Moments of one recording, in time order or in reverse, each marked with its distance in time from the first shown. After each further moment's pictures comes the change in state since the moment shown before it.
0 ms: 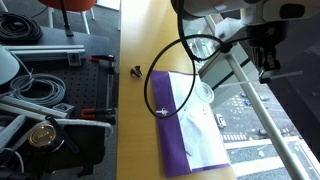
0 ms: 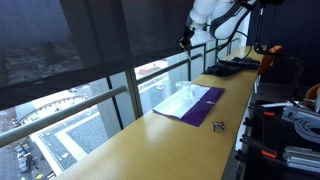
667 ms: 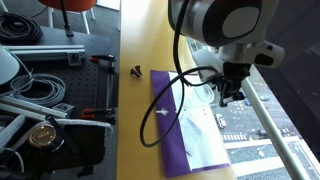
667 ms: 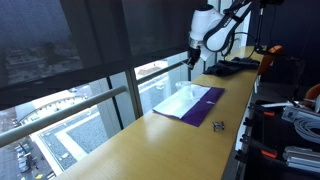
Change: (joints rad) arm -0.304 0.059 0.348 0.017 0.244 -0.216 -0.617
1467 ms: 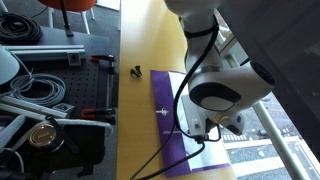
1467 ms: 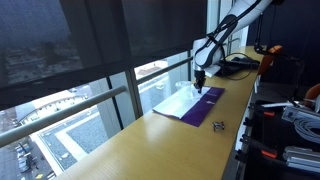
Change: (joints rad) arm -0.441 0.344 0.369 0.316 0.324 -0.284 -0.497
